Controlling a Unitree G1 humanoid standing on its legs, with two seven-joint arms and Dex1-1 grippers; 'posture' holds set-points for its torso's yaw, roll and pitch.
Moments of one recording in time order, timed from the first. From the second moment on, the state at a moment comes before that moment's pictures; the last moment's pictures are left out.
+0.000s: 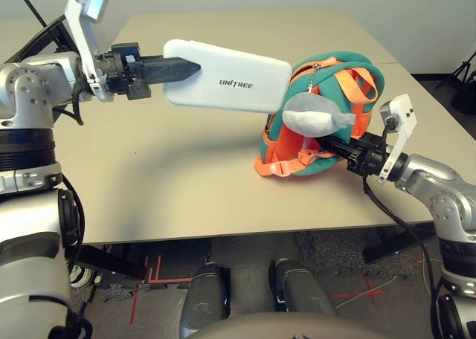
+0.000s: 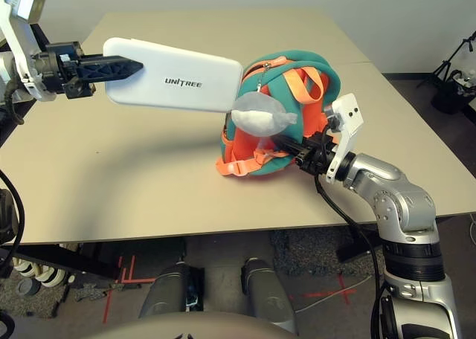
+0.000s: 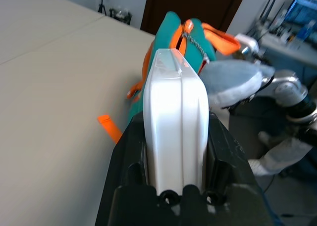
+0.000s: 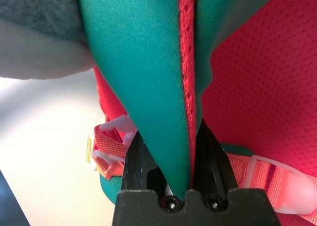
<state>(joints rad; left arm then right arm) -0.99 0.82 0.04 0.25 -0.68 1.06 -1.20 -0.25 -0.54 -0.17 -0.23 0.61 0.73 0.72</state>
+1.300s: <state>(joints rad) -1.13 0.27 -0.14 0.65 -0.29 0.56 -1.17 -0.26 -0.50 -0.16 -0.26 0.61 0.75 0.67</state>
